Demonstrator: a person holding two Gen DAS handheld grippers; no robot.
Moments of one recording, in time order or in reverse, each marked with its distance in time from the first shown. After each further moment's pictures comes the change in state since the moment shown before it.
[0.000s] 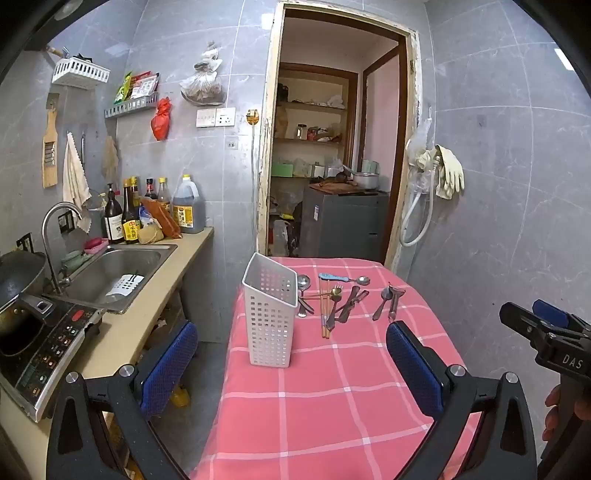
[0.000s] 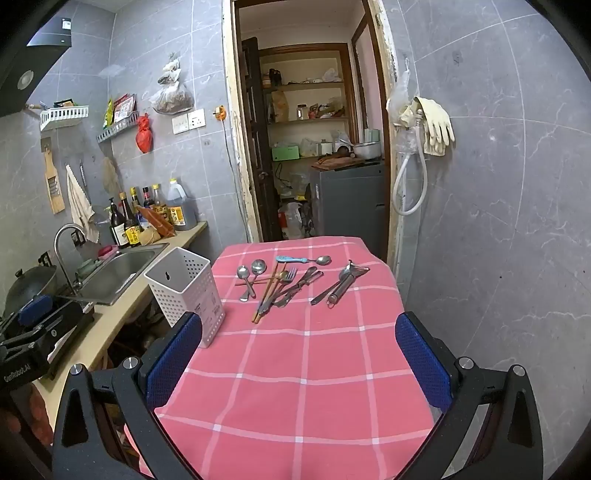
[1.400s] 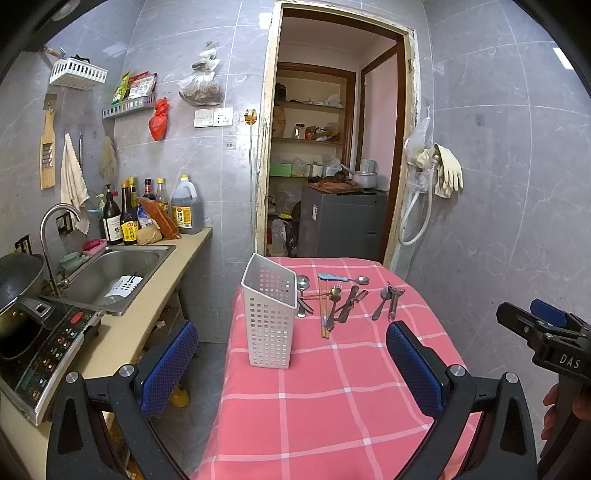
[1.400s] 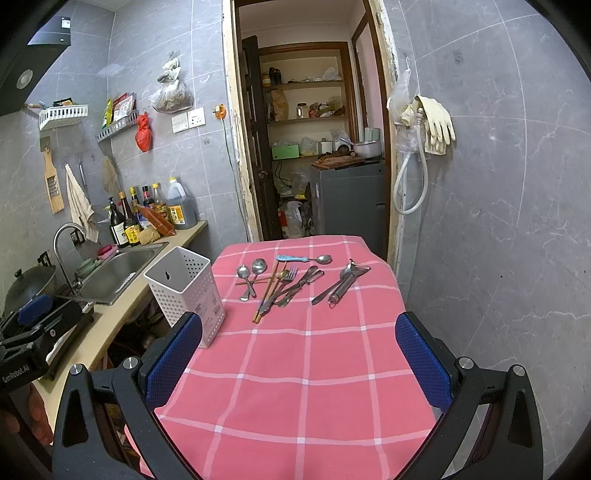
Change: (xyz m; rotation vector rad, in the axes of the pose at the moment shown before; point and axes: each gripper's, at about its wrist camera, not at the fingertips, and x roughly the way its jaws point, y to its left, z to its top) left arm 0.004 0.004 0.000 -0.004 0.012 -0.003; right arm 0.000 0.001 0.002 -0.002 0.002 0.001
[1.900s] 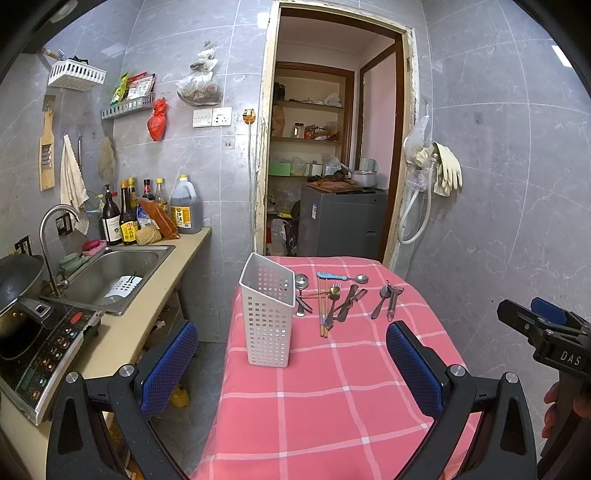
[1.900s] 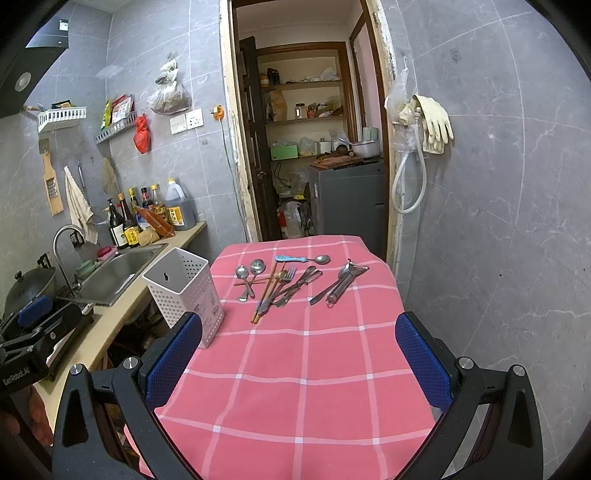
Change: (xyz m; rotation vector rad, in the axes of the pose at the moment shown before) left arm 0.001 0.000 0.000 0.003 0.001 0.001; right arm 0.001 -0.002 0.000 0.003 0.000 0.000
